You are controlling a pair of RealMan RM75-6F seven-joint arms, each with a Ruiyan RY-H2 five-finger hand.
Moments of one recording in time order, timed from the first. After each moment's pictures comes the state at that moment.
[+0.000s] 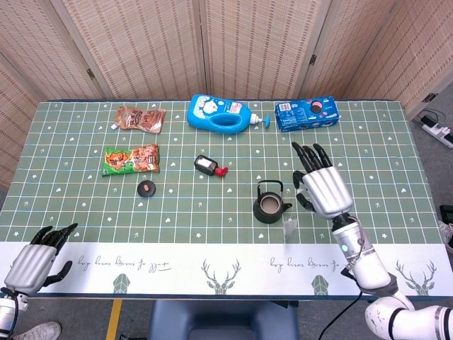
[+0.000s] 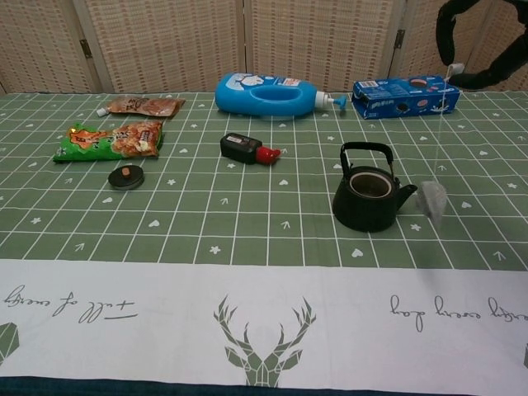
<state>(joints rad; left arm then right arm) -0.18 -1.06 0.06 -1.63 1.57 1.32 0.02 0.60 -1.15 0.25 -1.96 -1.14 1.19 -0.60</state>
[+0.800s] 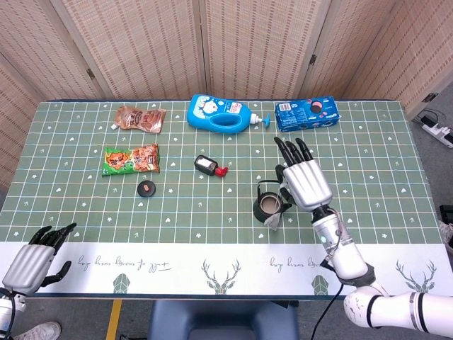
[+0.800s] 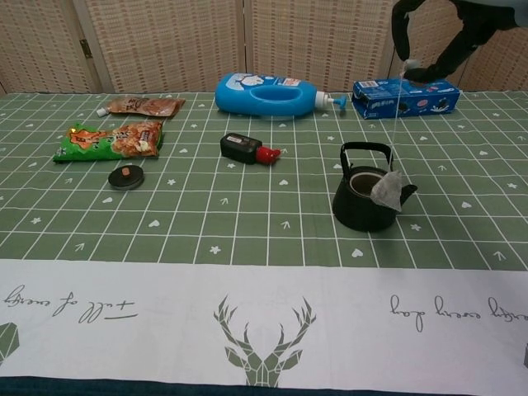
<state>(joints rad) -0.18 -1.05 0.06 -1.62 1.58 1.32 -0.02 0.72 -1.24 0.26 -1.93 -0.99 1.19 -0.71</state>
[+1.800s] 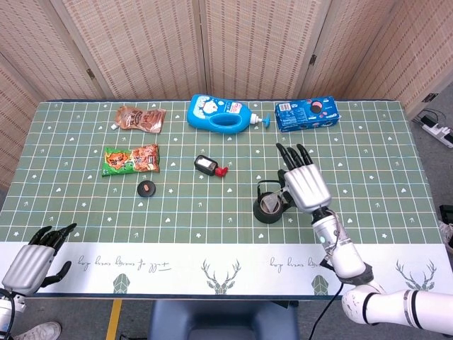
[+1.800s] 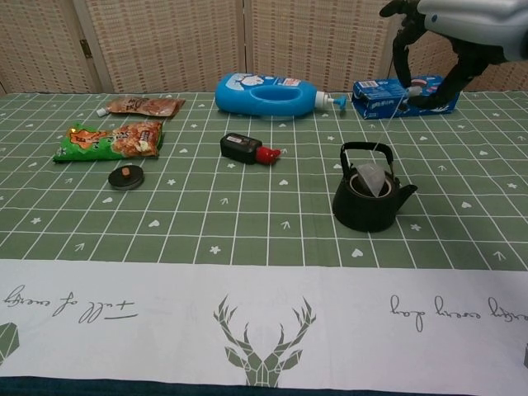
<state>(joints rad) -0.17 -1.05 0.07 -1.62 1.58 1.33 -0.02 0.73 -1.27 0.20 -1.86 -0.98 1.19 -0.69</state>
